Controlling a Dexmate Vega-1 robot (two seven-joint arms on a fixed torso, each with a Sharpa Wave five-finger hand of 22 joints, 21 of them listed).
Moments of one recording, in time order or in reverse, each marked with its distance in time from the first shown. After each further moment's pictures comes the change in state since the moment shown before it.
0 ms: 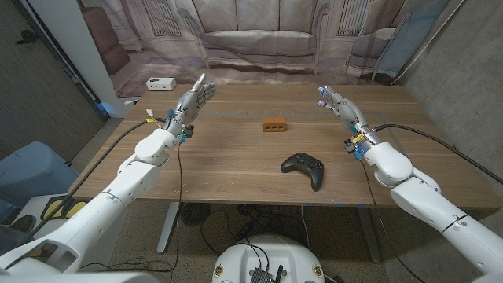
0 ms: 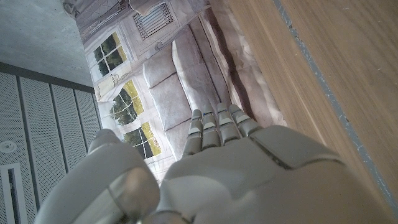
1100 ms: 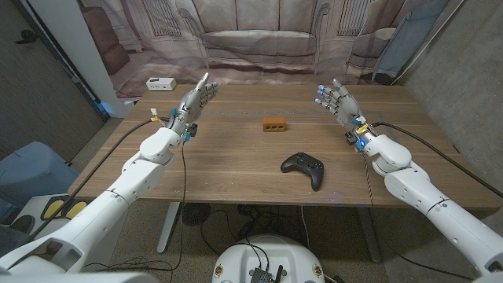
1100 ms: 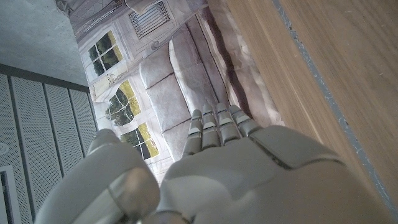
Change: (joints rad) left arm -0.011 -0.011 0.013 -0.019 0.014 0.038 0.037; left_hand 0.000 0.000 0.000 0.000 0.000 -0.008 0.000 -0.002 0.000 0.004 0.004 0.000 0.000 0.000 0.000 0.000 0.000 0.000 -0.010 0.000 0.000; right arm 0.159 0.059 -0.053 0.242 0.297 0.056 0.281; right_hand 0.024 0.008 0.007 -0.007 0.000 -0.029 0.021 -0.012 0.000 -0.005 0.005 -0.004 0.000 0.000 0.000 -0.004 0.000 0.009 -0.016 0.000 0.000
